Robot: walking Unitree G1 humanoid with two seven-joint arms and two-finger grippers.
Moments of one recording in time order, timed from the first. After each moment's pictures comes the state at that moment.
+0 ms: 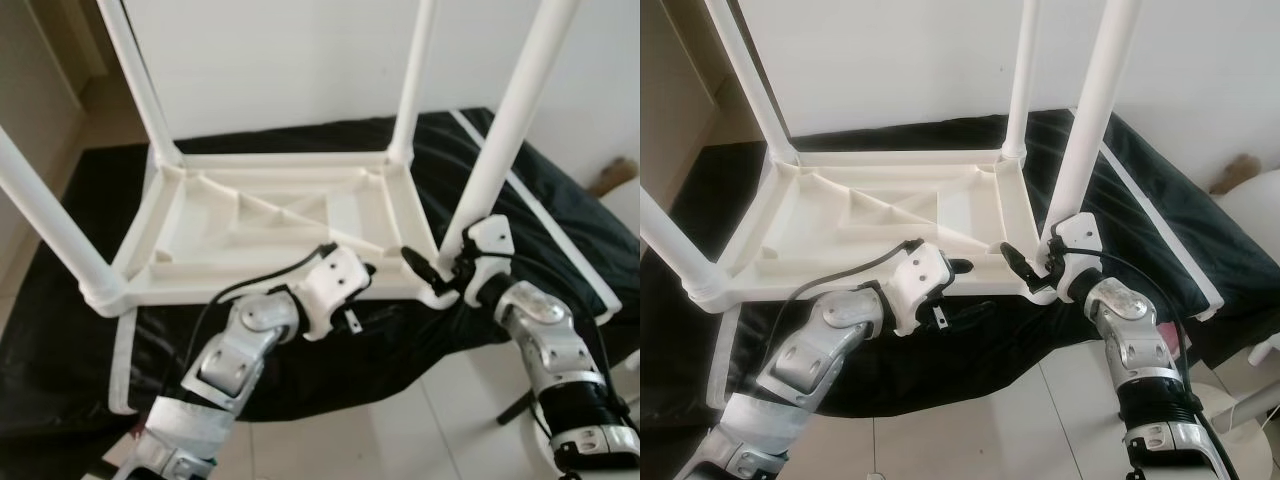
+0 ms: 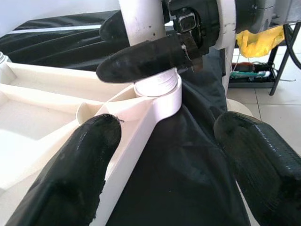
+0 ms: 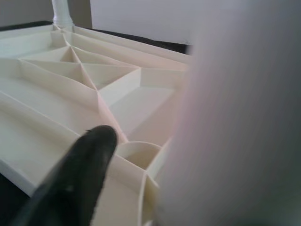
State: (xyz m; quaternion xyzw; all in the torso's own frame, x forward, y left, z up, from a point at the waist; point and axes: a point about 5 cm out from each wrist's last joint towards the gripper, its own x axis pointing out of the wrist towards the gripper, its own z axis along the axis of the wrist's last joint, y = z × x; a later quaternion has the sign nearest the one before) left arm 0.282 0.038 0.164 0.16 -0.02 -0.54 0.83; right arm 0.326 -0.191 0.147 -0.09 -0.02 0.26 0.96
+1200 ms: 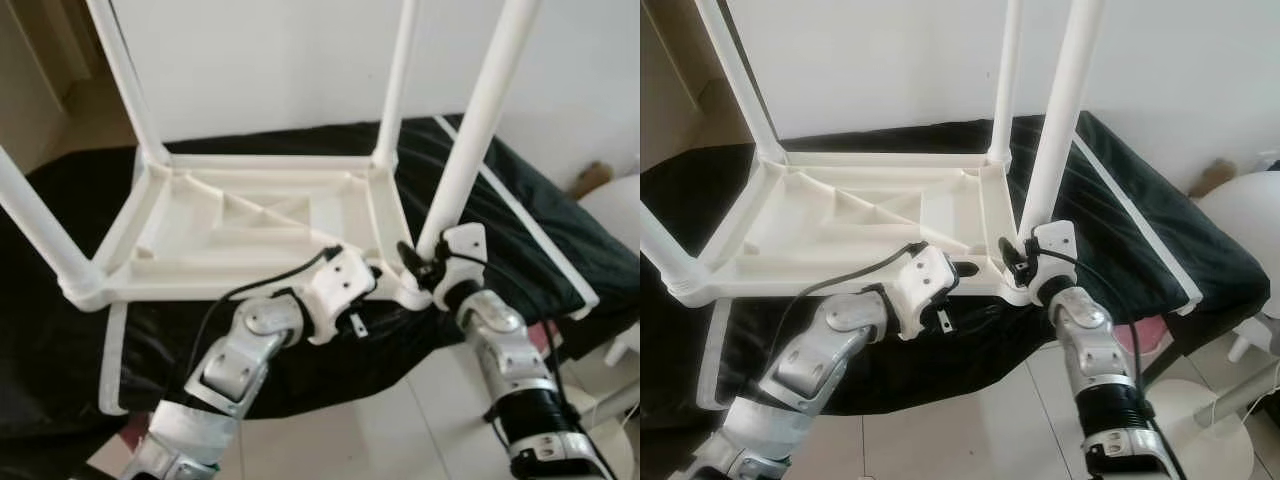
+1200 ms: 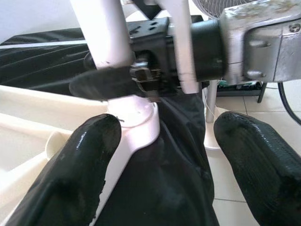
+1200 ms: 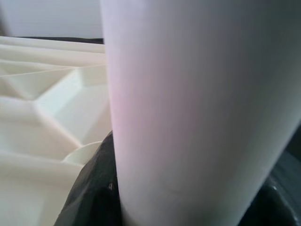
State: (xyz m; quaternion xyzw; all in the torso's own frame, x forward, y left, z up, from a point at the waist) left arm 0.275 0.029 0.164 0.15 -0.02 -0.55 0.82; right arm 0.329 -0.165 0.130 -0.02 0.00 0.06 1.00
